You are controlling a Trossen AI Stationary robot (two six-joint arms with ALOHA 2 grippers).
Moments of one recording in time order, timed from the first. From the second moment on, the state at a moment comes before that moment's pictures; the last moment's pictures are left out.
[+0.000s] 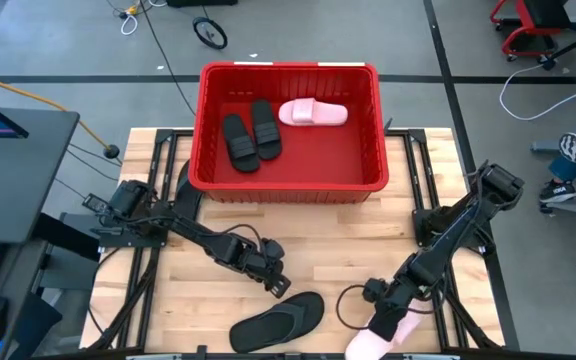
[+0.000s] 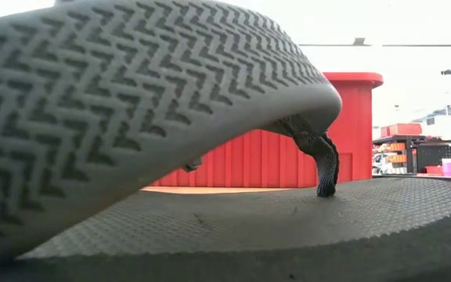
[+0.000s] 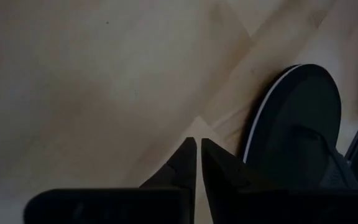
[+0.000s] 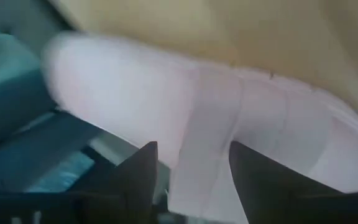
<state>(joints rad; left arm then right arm) -0.38 1.87 1.13 -0.23 -0.08 -1.19 0.81 1.53 0.86 -0.39 -0.27 1.57</state>
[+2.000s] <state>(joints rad) -0.38 1.87 1.13 -0.23 -0.08 -1.22 0.55 1.48 0.68 -0.27 -0.61 1.03</state>
